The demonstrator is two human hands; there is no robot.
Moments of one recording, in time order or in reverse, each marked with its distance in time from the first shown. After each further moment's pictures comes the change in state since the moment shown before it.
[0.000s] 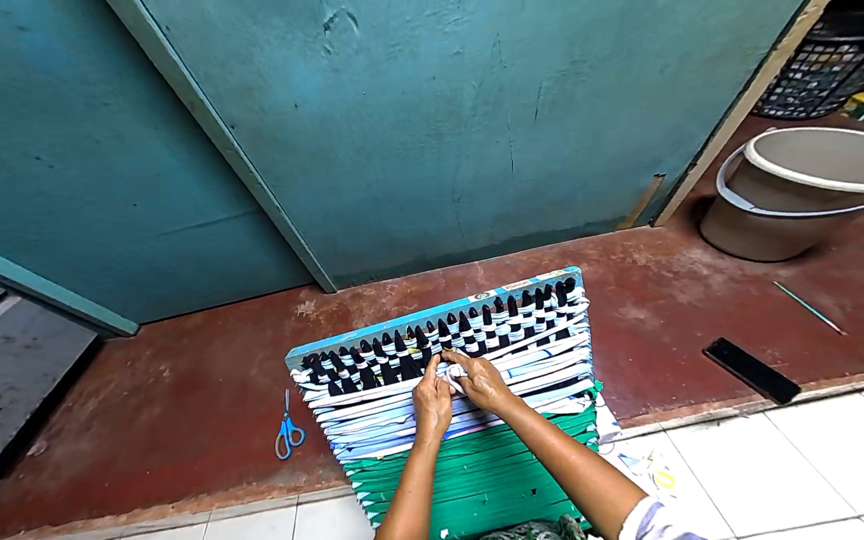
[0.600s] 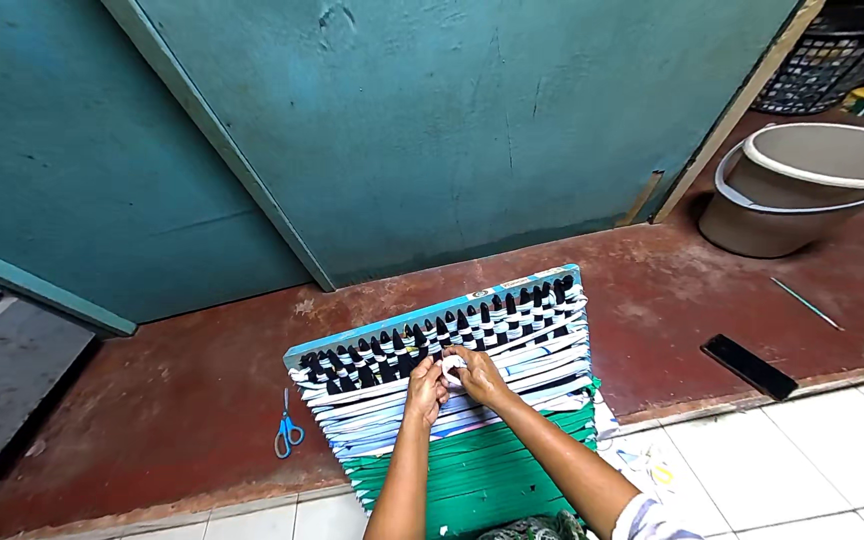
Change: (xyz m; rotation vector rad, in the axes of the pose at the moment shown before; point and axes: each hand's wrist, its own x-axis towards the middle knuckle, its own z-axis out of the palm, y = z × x) left_hand 0.023 0.002 -0.005 -0.764 -0.148 -0.427; right_hand 0.001 -0.001 0.001 0.106 0.138 -0.010
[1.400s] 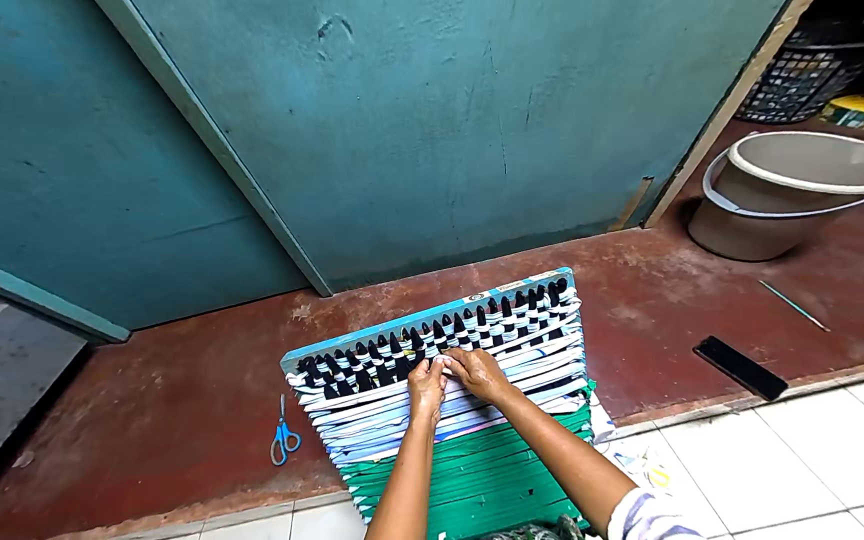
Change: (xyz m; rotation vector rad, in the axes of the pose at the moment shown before) left_hand 0.011 -0.008 0.013 0.187 0.196 0.098; right_hand 0.008 0.005 -0.013 -0.168 -0.070 -0.030
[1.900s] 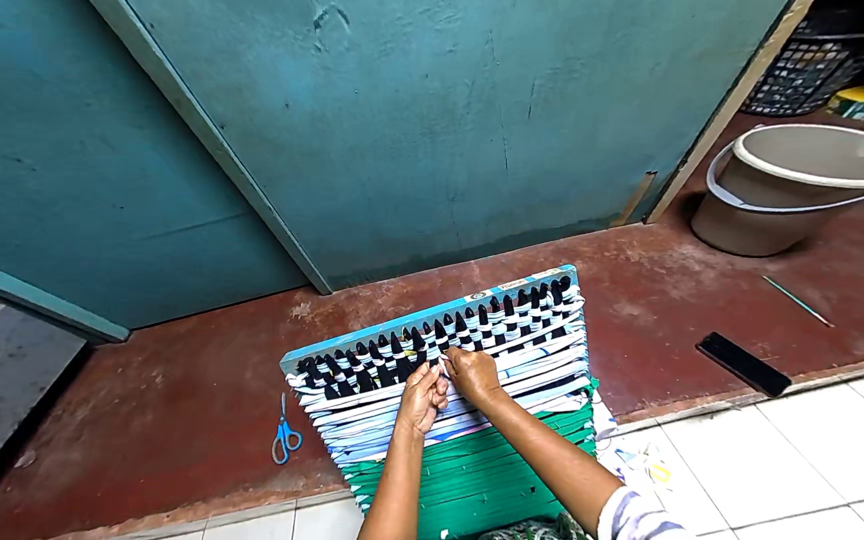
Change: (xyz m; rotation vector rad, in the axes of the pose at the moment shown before) left_hand -0.010 0.005 -0.031 -0.336 -0.346 -0.102; right_hand 0.002 -0.027 0.024 -0.256 0.261 0.125
